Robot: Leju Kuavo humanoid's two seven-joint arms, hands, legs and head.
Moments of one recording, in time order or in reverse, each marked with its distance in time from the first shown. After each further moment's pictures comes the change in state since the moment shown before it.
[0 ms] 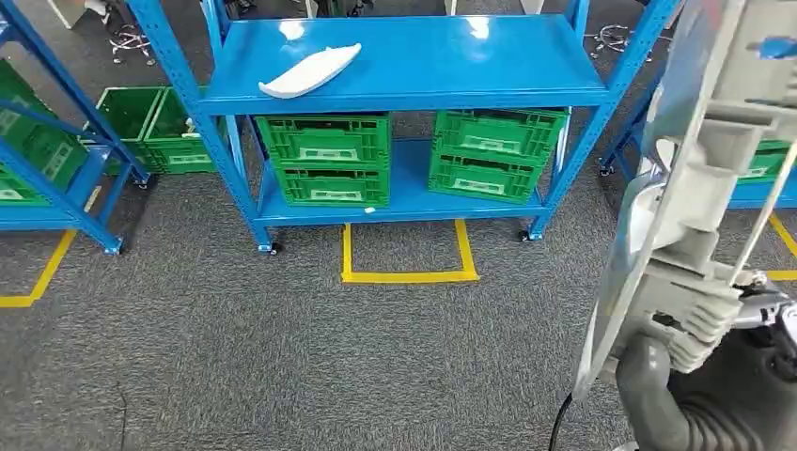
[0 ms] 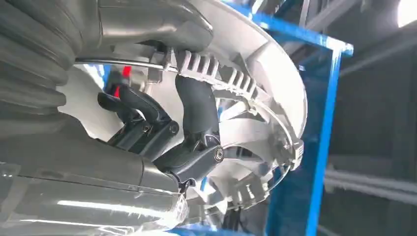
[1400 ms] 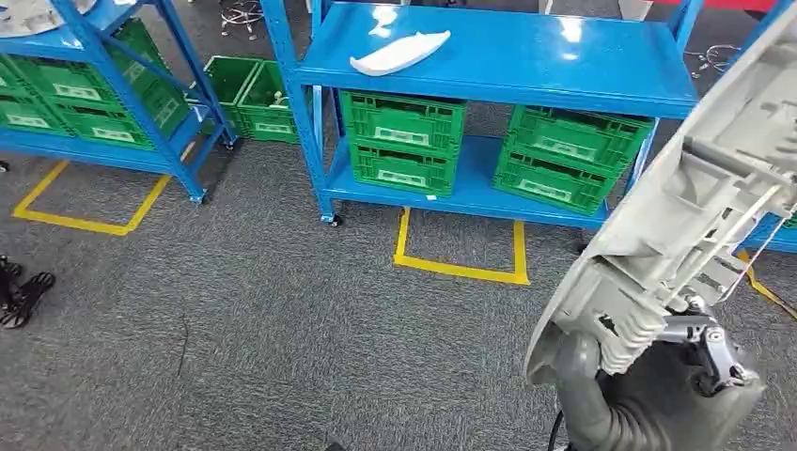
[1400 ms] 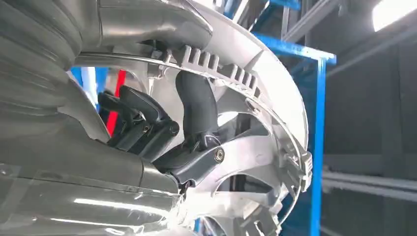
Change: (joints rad) left arm -0.023 0.029 -0.044 0.076 0.090 0.135 -0.006; right arm 0.162 0.264 -0.027 0.149 0.164 0.000 -0.184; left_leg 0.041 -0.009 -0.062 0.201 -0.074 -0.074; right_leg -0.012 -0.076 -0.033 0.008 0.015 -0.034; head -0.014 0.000
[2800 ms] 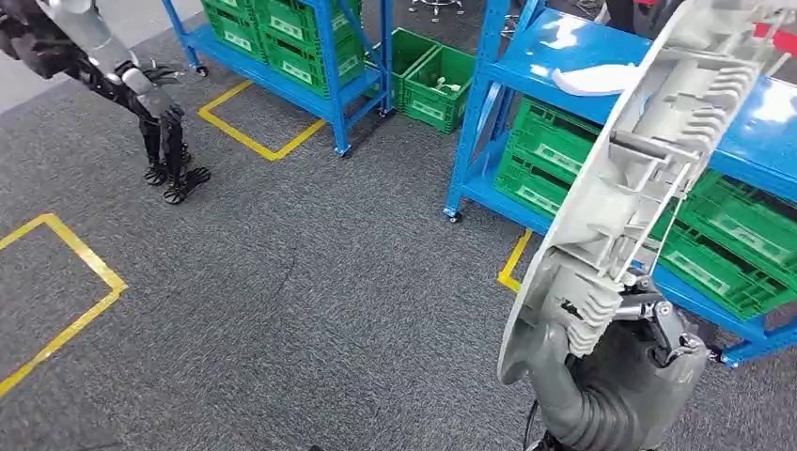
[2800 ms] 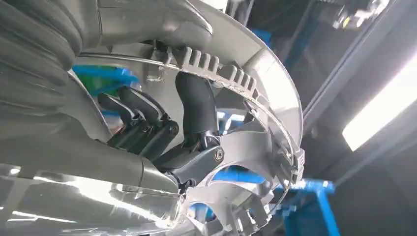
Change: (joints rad) left arm 0.024 -0.001 0.018 0.016 0.052 0.100 -0.060; right arm -0.067 -0.009 0.049 0.058 -0.153 0.000 -0.041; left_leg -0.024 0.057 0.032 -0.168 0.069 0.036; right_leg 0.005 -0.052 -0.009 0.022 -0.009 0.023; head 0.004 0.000
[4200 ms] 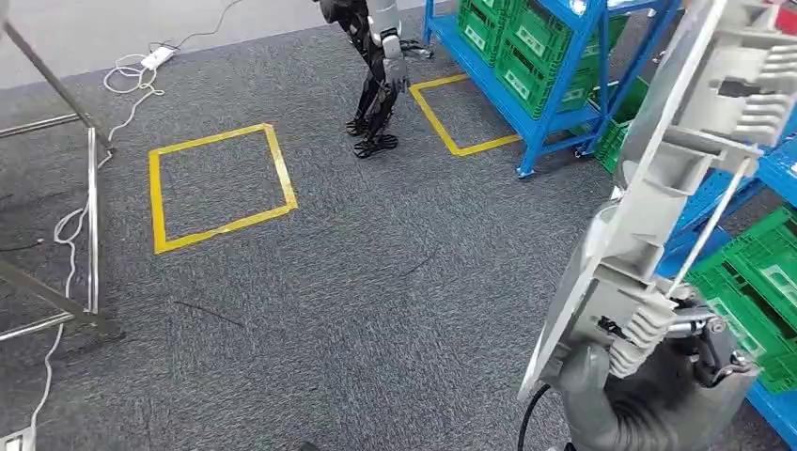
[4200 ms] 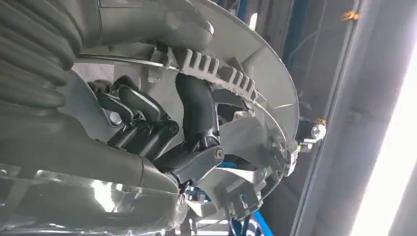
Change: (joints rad) left arm 0.001 0.008 0.016 0.004 0.042 0.011 0.025; right arm -0.028 -0.043 0.019 -0.068 -0.050 0.000 -0.008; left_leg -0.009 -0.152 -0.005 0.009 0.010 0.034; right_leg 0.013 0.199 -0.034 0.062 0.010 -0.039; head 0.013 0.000
